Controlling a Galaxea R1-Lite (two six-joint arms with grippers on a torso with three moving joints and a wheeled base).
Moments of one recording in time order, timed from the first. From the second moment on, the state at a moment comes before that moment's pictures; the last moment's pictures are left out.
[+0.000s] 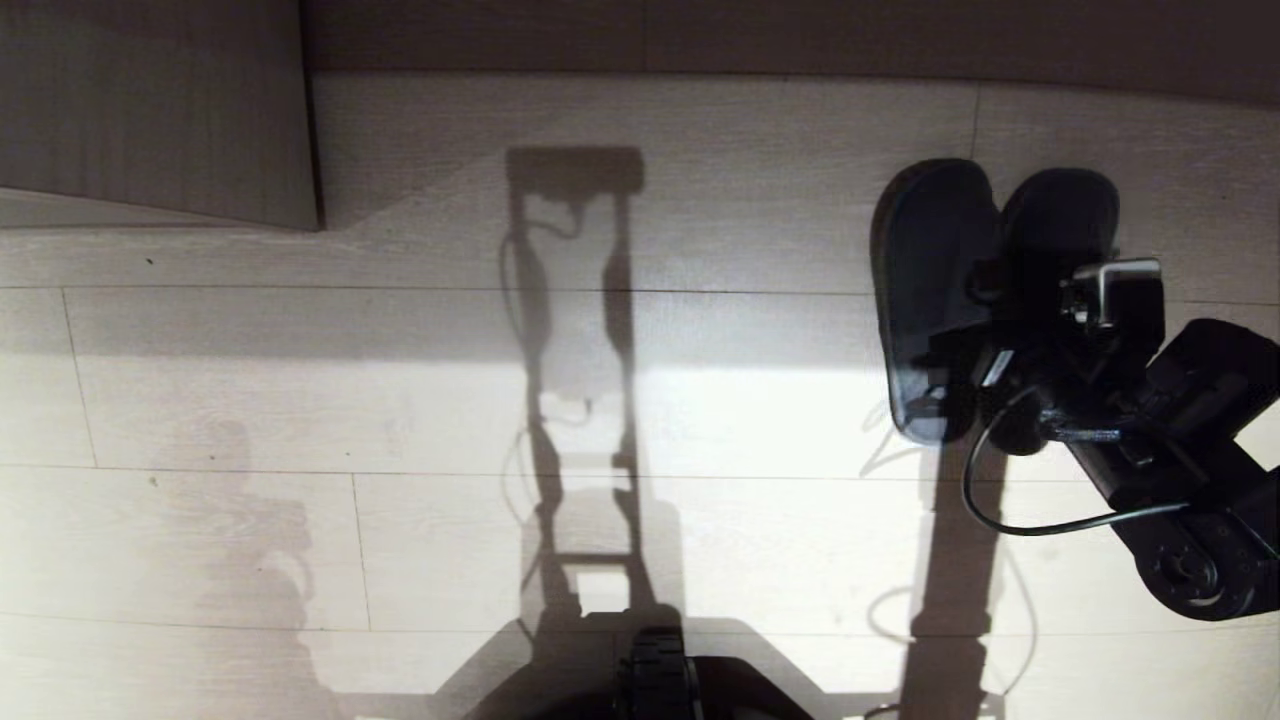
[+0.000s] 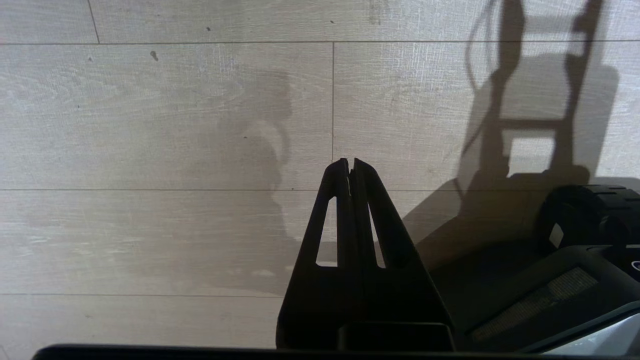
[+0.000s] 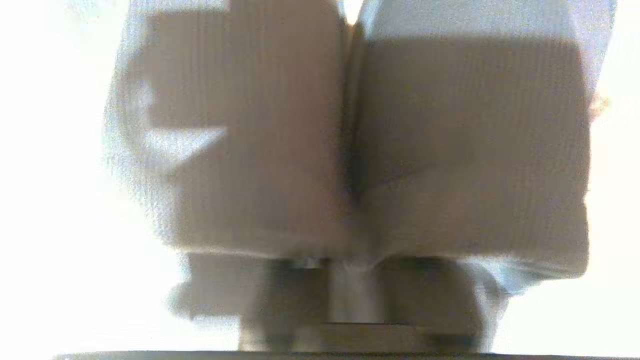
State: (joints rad) left arm 0.00 0.00 0.00 0.00 0.00 0.00; right arm 0.03 1.89 -0.64 -1.52 -0.10 -0.16
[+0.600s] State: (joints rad) left arm 0.00 0.00 0.00 0.00 0.00 0.00; right arm 0.03 1.86 -0.56 -1.52 -0.08 -0.19
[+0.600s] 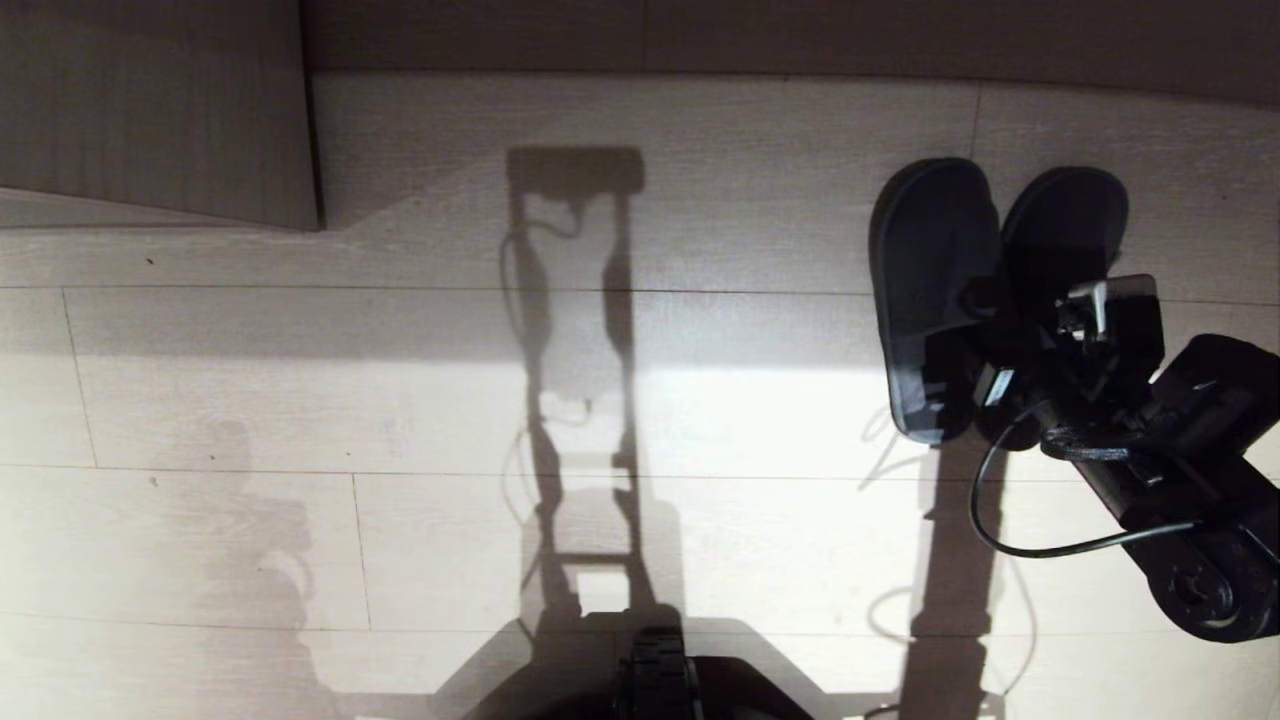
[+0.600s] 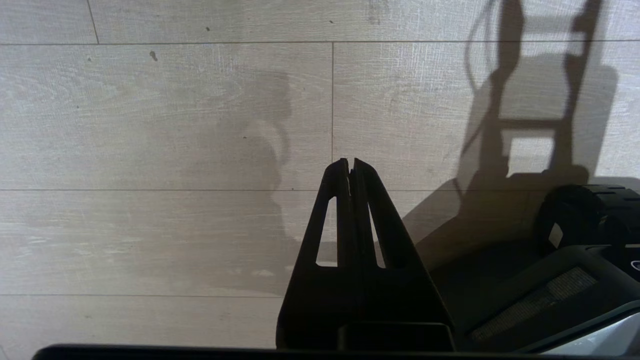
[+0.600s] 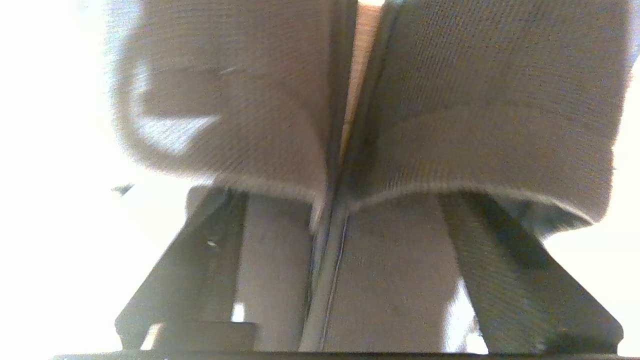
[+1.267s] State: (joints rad) left arm 0.00 0.00 0.00 0.00 0.00 0.00; right arm 0.03 1.43 -0.11 -1.52 -0.02 -0.21
